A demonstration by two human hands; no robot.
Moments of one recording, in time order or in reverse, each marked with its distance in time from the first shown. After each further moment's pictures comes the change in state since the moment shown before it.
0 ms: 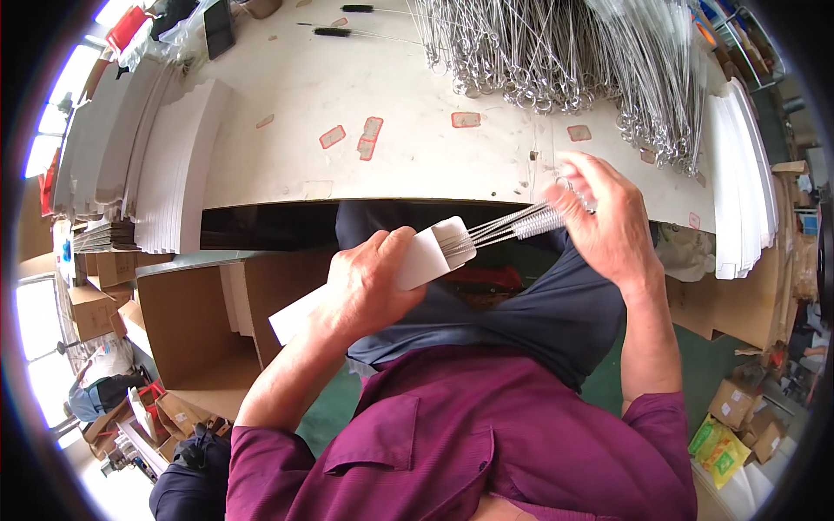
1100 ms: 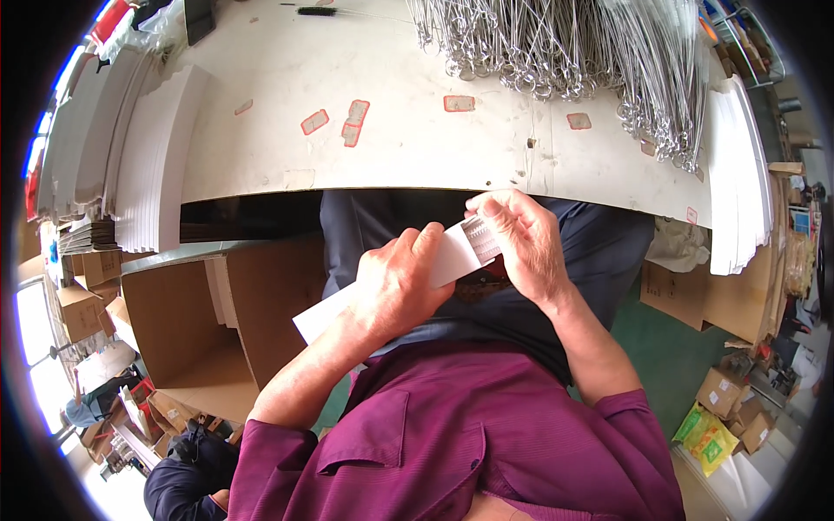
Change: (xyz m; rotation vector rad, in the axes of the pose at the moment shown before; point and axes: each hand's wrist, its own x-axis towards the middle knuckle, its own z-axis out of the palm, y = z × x) left_hand 0.007 0.023 0.040 -0.101 -0.016 -0.035; right_hand -0.038 -0.013 0.093 0.901 -0.045 0.374
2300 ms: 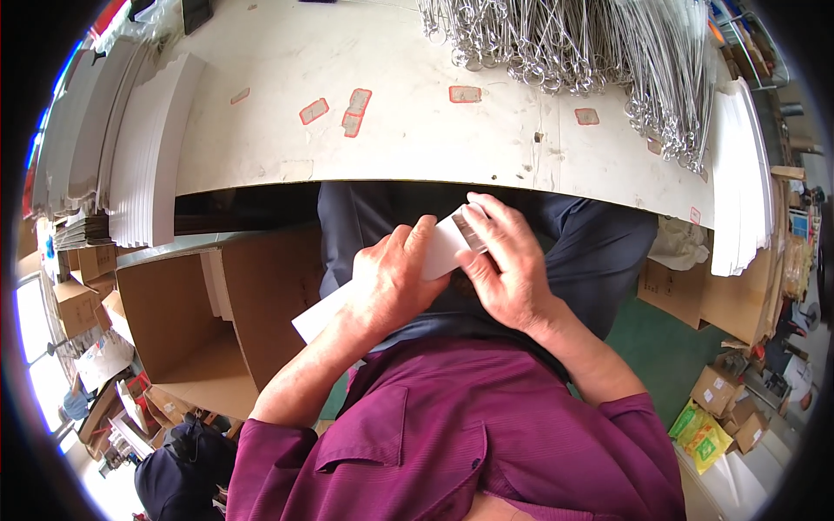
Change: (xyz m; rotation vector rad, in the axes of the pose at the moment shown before) left_hand -0.009 -0.018 0.013 0.057 0.099 0.057; right_hand -0.022 0.016 0.009 -0.650 -0.069 -0.514
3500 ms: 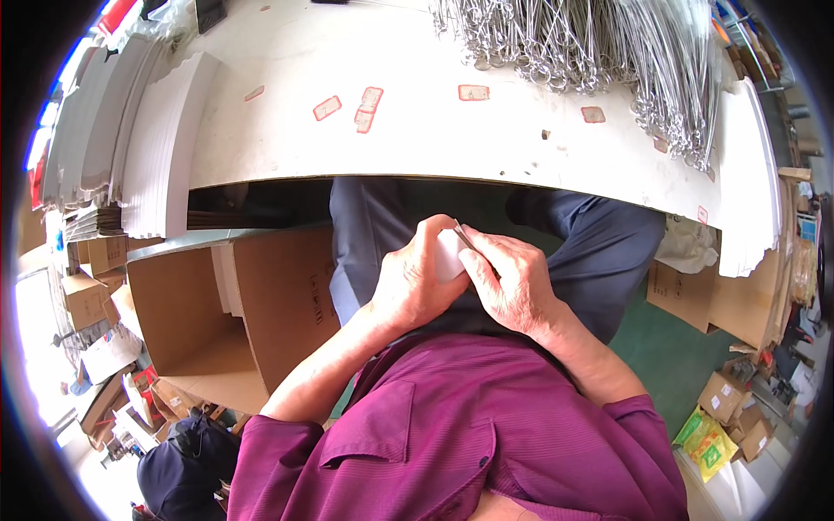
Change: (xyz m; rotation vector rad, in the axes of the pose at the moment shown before) left_hand -0.009 0.013 0.017 -0.376 -0.032 -0.233; right_hand -0.008 -0.009 0.009 0.046 0.003 0.032
